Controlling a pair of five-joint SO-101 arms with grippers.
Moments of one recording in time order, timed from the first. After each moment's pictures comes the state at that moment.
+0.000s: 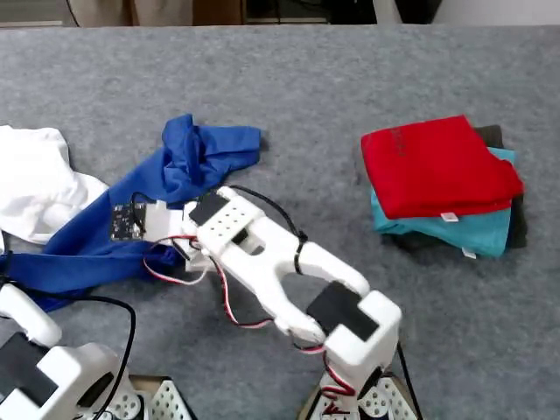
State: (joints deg) left arm -57.0 -9.7 26.7 59.6 -4.4; right arm -49.4 15.9 15.1 55.5 35.9
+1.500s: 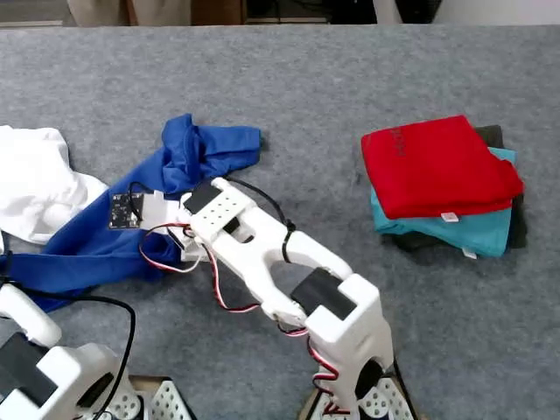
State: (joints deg) left arm -57.0 -9.7 26.7 59.6 -4.4; right arm -48.3 24.0 7.5 55.0 35.9
